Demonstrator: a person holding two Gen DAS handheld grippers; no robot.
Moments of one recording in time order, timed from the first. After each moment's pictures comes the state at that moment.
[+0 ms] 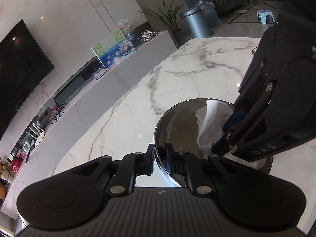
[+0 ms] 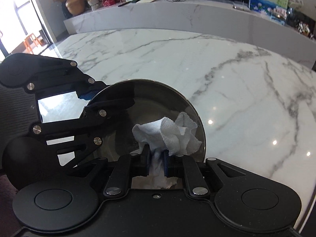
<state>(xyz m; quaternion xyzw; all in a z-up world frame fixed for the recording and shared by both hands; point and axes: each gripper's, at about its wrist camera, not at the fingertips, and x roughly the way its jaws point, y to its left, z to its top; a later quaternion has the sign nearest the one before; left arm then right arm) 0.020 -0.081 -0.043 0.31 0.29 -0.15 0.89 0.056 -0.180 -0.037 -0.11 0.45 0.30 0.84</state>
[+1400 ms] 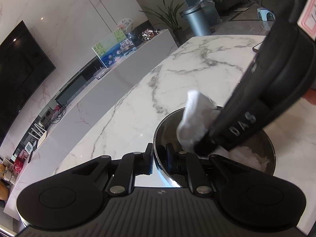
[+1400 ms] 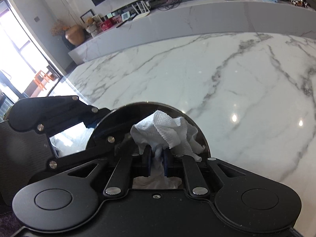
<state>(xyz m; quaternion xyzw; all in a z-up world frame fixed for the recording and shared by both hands) 0.022 -0.078 -0.044 0.32 0.29 -0.15 0.89 0.069 -0.201 -0.029 0.06 0.45 0.32 0.83</state>
